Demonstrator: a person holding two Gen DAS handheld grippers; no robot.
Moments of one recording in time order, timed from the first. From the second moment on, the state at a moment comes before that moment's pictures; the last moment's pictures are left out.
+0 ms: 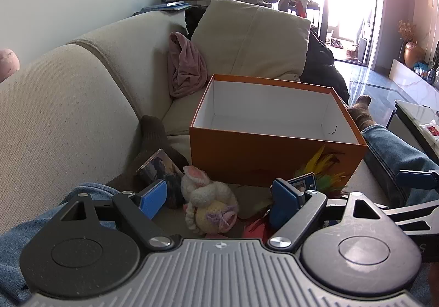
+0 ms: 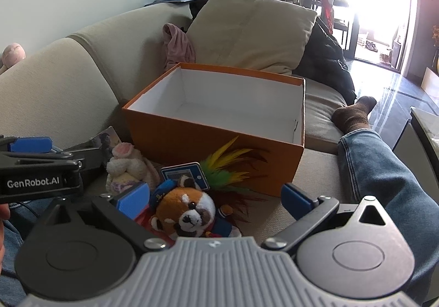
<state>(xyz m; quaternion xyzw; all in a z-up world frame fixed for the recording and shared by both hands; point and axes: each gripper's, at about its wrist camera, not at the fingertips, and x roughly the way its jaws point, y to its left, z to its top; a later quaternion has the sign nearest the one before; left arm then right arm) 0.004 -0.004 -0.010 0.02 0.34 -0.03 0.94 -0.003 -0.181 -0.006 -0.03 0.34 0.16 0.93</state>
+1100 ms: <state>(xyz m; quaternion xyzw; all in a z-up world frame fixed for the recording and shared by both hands) 0.008 -0.014 -0.022 0.04 0.38 -0.10 0.92 0.010 -0.209 -0.024 -0.01 0.38 0.15 0.91</state>
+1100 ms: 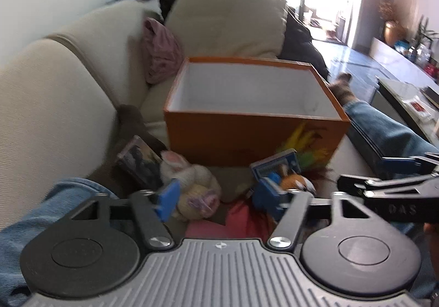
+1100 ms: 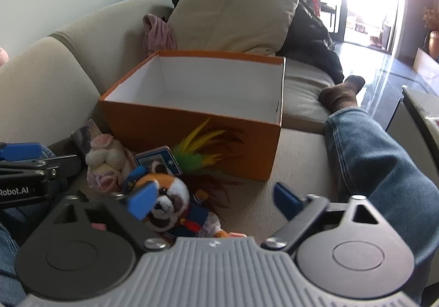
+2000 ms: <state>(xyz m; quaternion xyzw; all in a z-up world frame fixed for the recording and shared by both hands) 0.060 0.022 -0.061 0.04 0.50 -0.10 0.86 0.063 -0.148 -0.077 -0.11 0.42 0.32 0.84</state>
